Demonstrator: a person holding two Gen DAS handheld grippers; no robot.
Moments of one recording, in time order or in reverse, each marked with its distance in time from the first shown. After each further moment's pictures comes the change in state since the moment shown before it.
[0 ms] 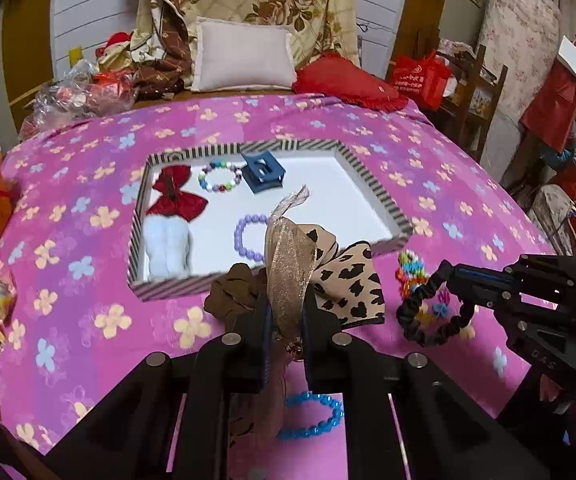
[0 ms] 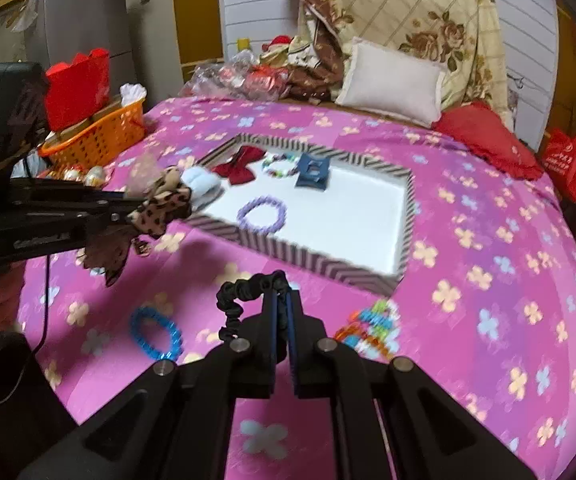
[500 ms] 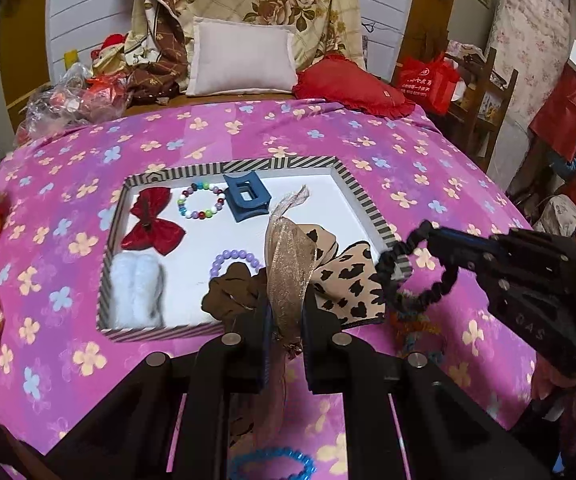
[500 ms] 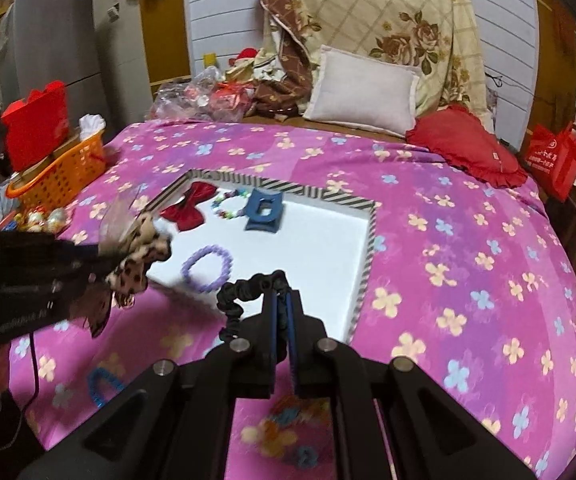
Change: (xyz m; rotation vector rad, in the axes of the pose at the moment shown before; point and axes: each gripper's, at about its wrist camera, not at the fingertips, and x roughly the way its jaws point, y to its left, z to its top) left arm 0.039 -0.025 0.039 -0.021 0.010 0.012; right arm 0.028 -0.057 0.053 0.064 -0.029 -0.058
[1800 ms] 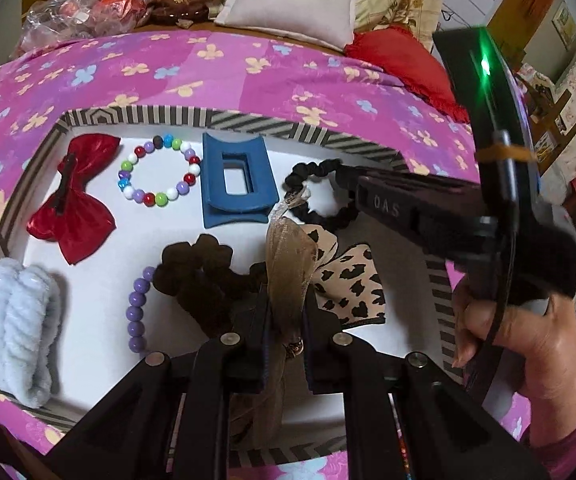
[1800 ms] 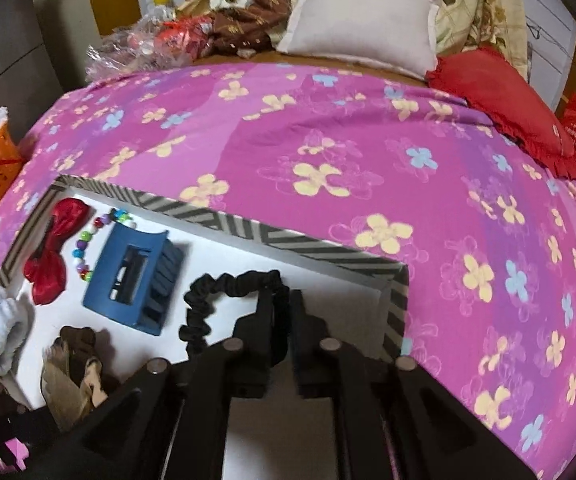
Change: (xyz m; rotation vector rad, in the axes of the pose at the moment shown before) left arm 0.150 0.013 0.044 -0.265 0.157 0.012; right arm 0.234 -0.071 0.091 0.040 0.255 -0.010
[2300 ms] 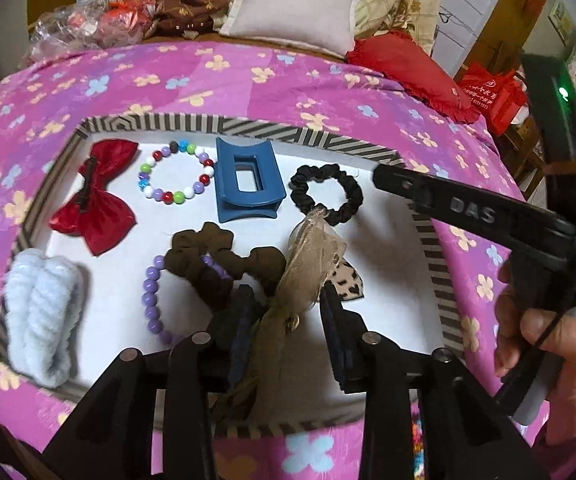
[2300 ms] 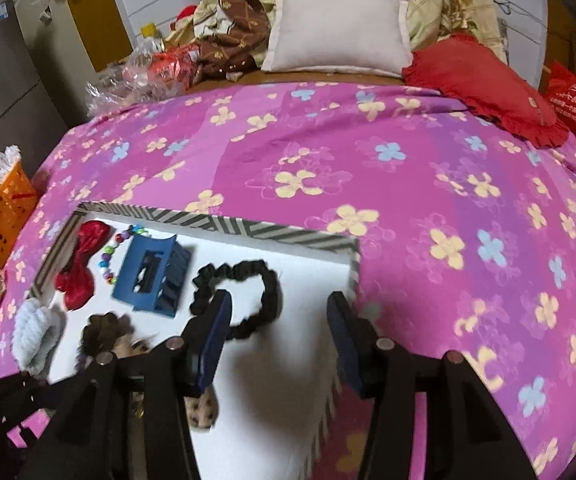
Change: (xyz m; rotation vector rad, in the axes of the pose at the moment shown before) left arm -0.028 -0.004 -0.014 0.027 -0.048 0.038; right arm -0.049 -0.024 -0.022 0.105 -0.076 0.069
